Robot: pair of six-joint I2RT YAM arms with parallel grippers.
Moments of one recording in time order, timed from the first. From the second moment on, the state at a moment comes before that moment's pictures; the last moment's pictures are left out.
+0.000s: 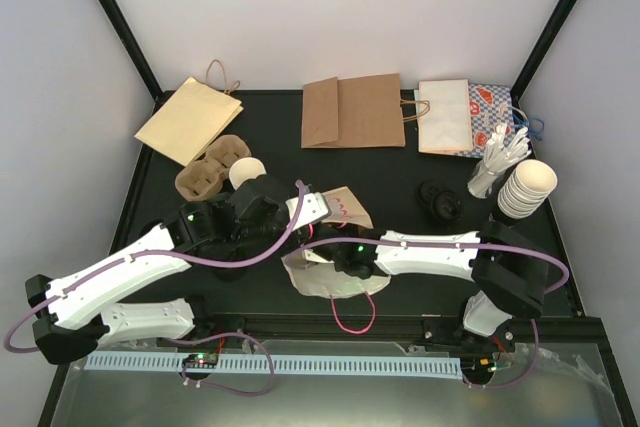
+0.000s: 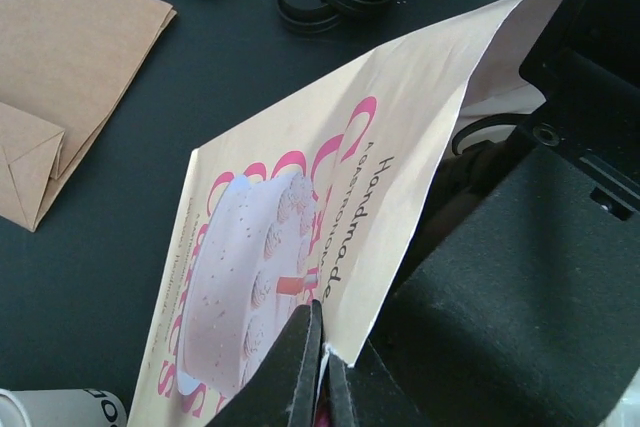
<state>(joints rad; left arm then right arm) -1.03 1.04 1.14 -0.81 -0.03 0.15 1.18 1.60 0.93 -0.44 0.54 -0.73</state>
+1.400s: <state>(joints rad) -1.03 1.02 1.14 -0.77 0.11 0.17 1.30 1.50 0.95 -0.59 0.65 -0.63</state>
